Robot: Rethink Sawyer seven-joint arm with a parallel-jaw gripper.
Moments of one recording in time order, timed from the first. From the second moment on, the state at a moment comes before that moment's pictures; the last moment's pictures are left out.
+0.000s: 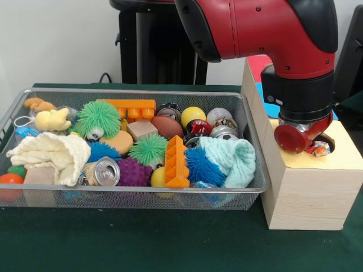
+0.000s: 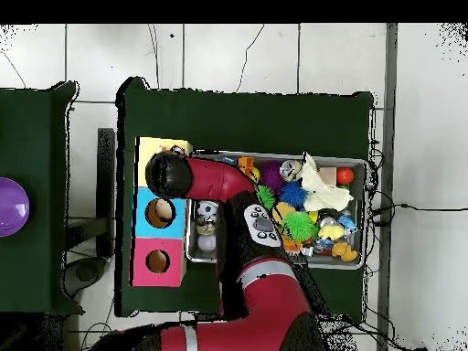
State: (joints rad) arm -0.15 -0.44 0.22 1.50 0.11 0.37 0.80
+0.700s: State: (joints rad) arm -0.25 -0.49 0.31 1.59 0.11 0.37 0.80
